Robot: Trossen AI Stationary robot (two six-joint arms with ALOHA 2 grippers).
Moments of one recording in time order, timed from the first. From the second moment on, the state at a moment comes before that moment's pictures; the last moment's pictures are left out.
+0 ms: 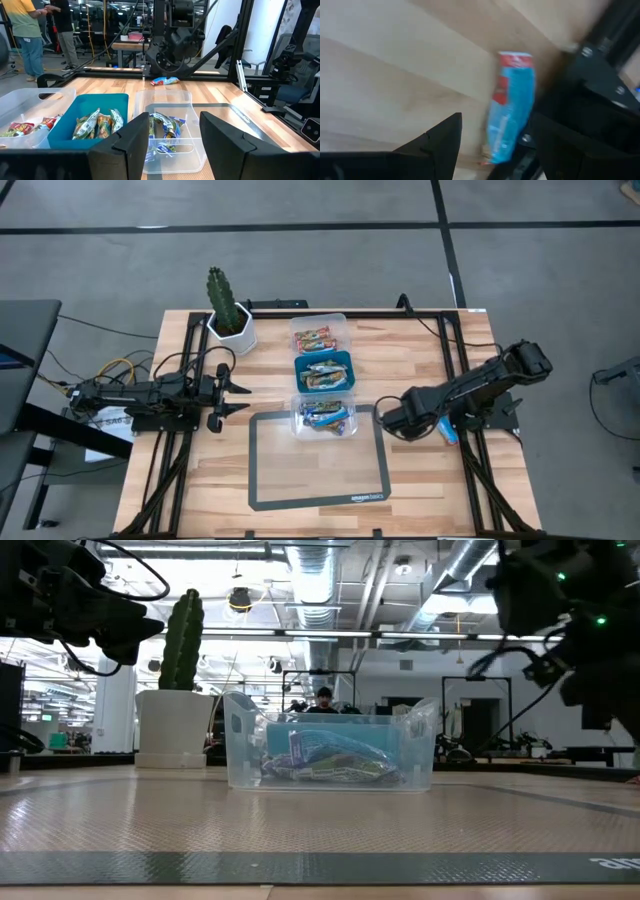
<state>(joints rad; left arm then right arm) -0.04 0.03 0.01 0.03 -0.01 -0.05 0.28 1.53 0.86 -1.30 -0.03 1.24</state>
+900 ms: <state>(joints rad) -0.04 0.03 0.01 0.03 -0.01 -0.05 0.28 1.54 0.71 -1.21 -0.11 1.37</state>
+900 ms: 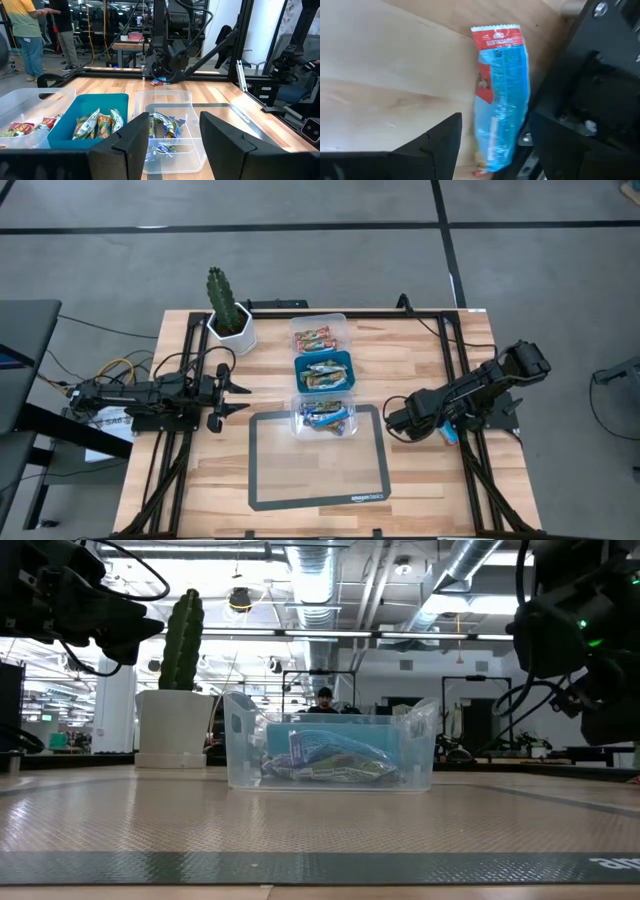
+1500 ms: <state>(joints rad) -0.04 0.03 0.01 0.03 -0.01 -0.05 0.23 1.62 0.70 -1.18 -0.11 1.57</state>
